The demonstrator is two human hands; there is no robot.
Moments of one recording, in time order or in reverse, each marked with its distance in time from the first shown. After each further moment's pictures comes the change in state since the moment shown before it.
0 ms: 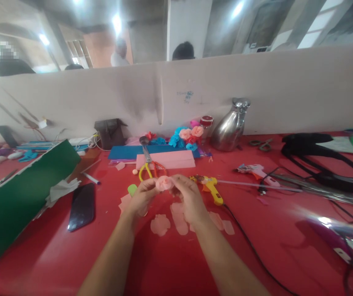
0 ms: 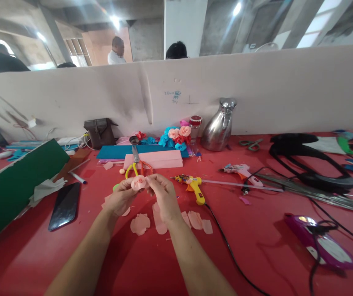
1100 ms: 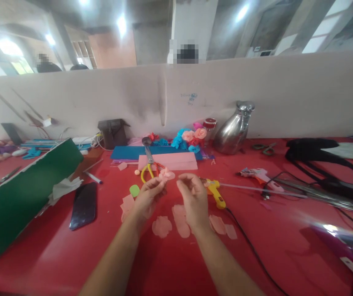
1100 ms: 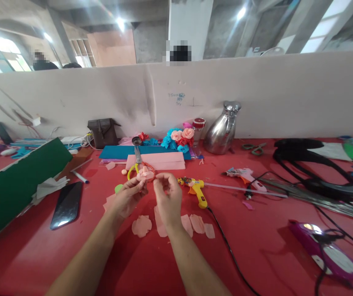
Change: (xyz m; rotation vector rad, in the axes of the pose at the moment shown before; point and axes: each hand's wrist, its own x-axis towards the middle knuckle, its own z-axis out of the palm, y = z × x) left_hand 0.003 -0.002 0.010 -0.175 0.173 -0.069; right_hand -0.002 0.008 0.001 -0.316 0.311 -0.238
